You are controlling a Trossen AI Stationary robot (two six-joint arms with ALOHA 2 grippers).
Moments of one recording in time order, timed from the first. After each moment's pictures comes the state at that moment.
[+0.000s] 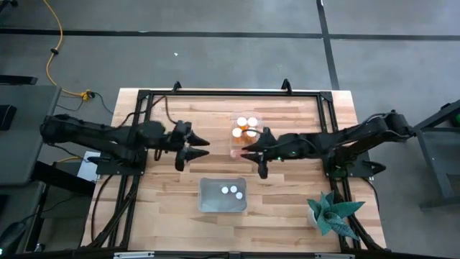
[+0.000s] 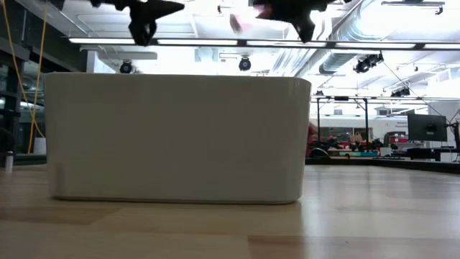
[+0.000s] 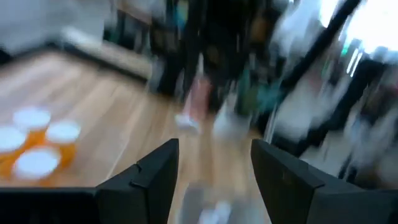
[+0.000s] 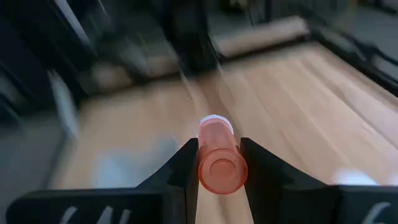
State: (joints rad) left arm 0.06 0.96 0.65 0.12 0.02 -0.42; right arm 0.17 1.31 0.93 0.00 0.23 0.30
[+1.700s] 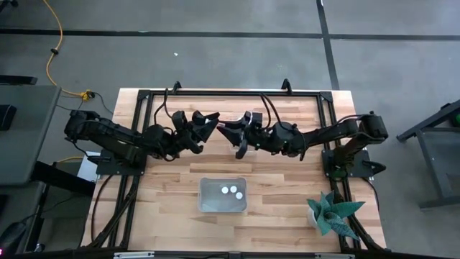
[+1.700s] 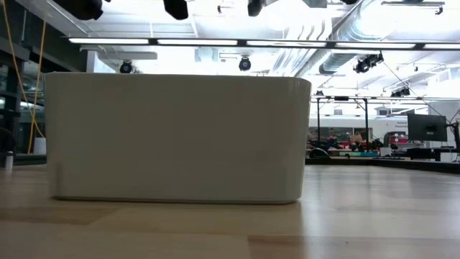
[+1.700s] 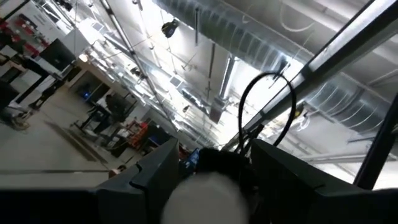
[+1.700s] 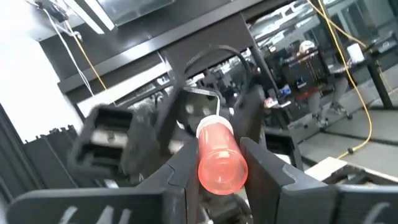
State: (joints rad) left arm -0.01 1.38 0.70 1.28 -0.46 -0.45; right arm 0.09 1.61 1.07 0.85 0.30 0.38
